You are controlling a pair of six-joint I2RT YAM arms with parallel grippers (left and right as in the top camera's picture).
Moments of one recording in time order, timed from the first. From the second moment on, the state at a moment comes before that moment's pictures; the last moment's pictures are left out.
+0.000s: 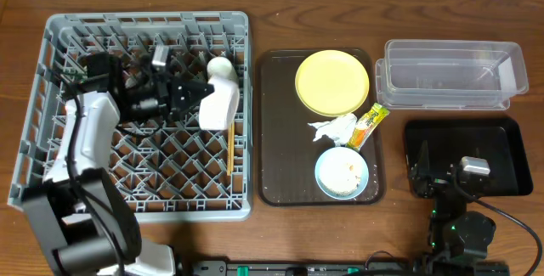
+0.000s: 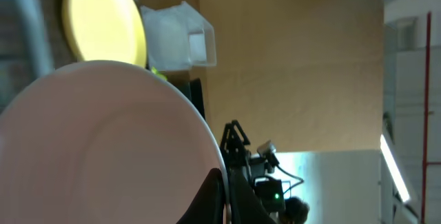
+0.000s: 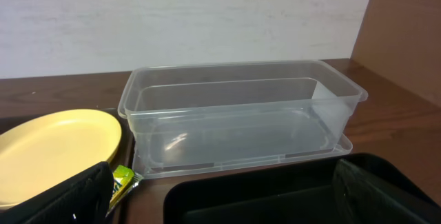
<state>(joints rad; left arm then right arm) 0.28 1.70 1.18 -0.96 1.47 0.03 -0.15 0.01 0.01 -0.07 0.02 0.02</state>
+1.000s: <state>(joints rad) 0.29 1.79 1.17 -0.89 1.51 -0.15 -0.15 0.01 0.01 -0.07 0.02 0.02</state>
